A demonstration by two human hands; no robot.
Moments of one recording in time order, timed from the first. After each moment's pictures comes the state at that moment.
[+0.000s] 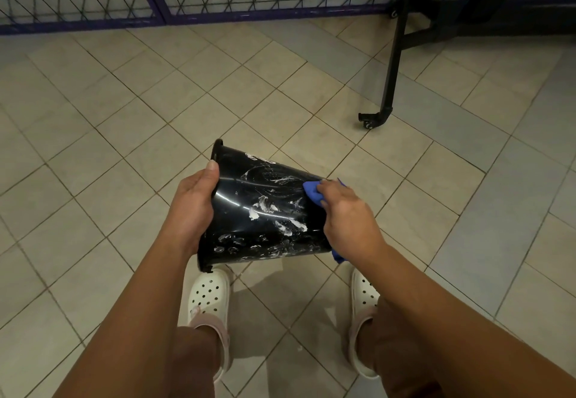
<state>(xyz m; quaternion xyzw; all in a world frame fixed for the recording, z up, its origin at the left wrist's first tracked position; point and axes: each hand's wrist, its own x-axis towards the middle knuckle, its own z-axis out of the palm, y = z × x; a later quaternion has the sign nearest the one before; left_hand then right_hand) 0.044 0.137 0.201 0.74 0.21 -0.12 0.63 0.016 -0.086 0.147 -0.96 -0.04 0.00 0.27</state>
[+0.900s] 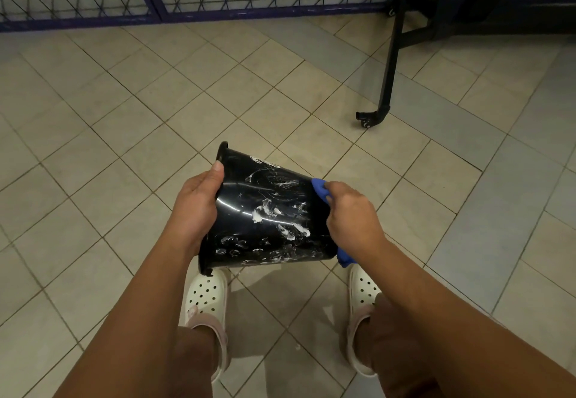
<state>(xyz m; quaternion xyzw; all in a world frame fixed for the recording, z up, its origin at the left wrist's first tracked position) 0.043 0.132 0.194 0.73 0.23 -0.13 0.63 0.020 -0.091 0.151 -0.96 0.04 0.05 0.25</state>
